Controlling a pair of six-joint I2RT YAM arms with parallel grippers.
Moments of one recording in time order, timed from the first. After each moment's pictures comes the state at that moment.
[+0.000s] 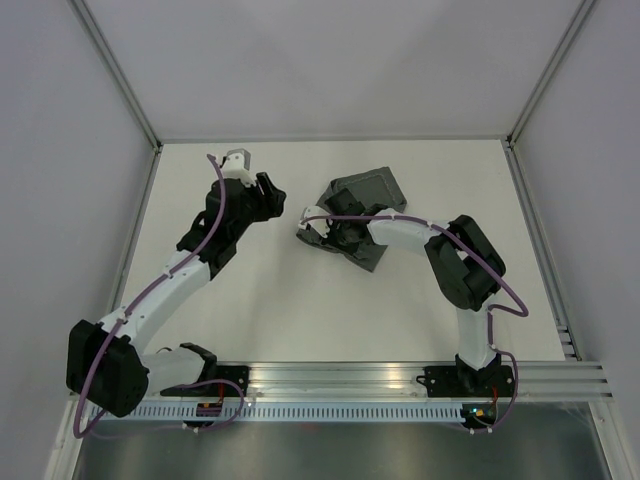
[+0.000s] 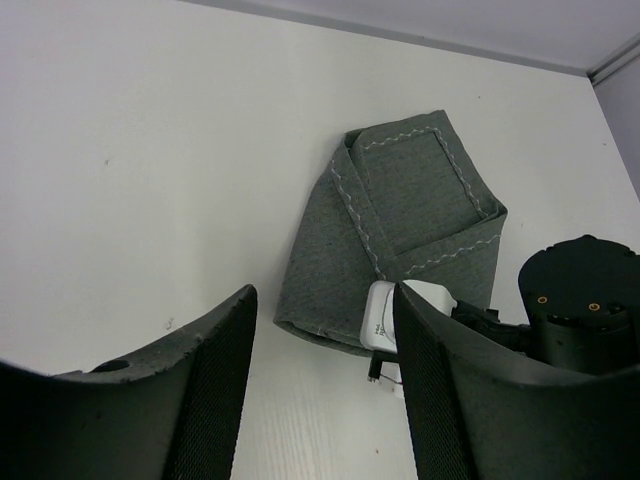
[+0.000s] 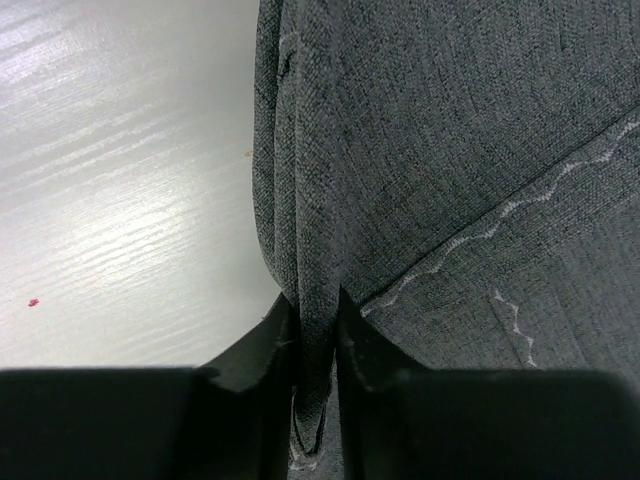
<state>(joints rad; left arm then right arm) -0.43 1.20 0.91 -0.01 -0.13 -0.43 0.68 2.00 1.35 -0.40 -0.08 -0.55</state>
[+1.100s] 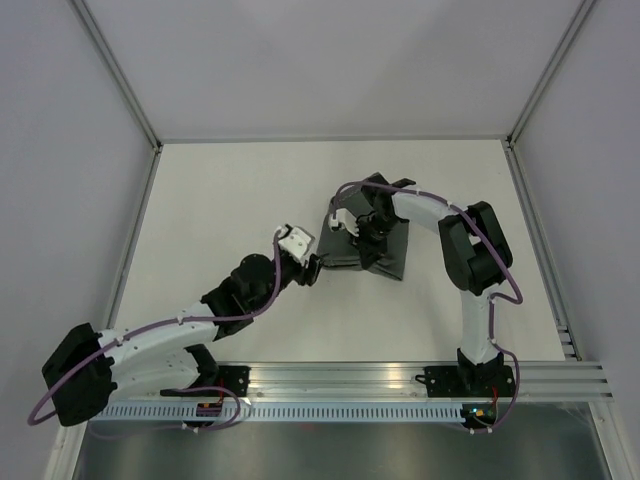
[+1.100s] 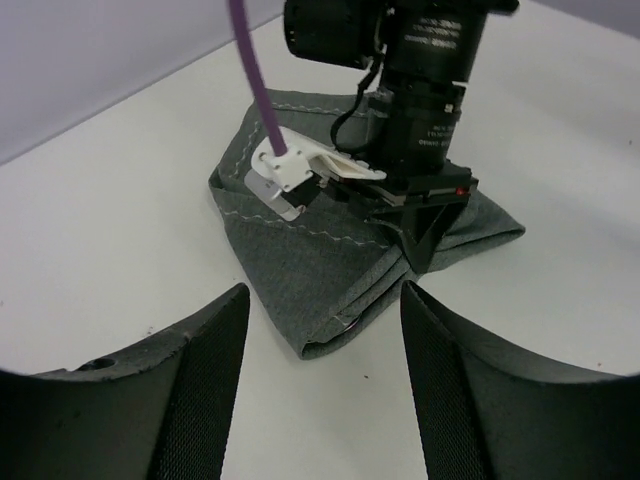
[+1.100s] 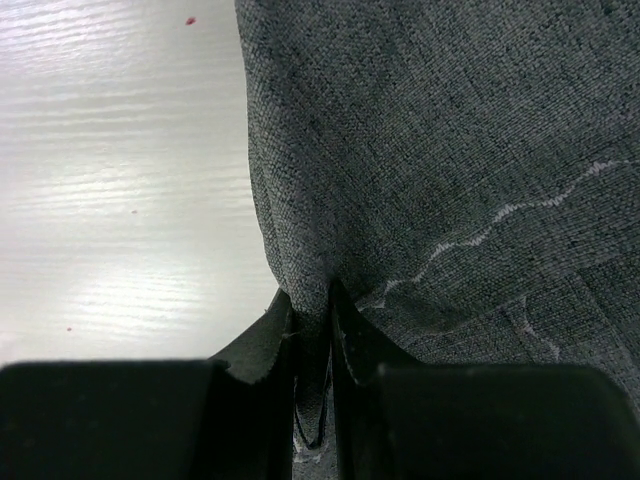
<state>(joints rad) -0.91 1.01 0.49 0.43 -0.23 0.05 0.46 2.07 1.47 -0.91 -0.55 -0.92</state>
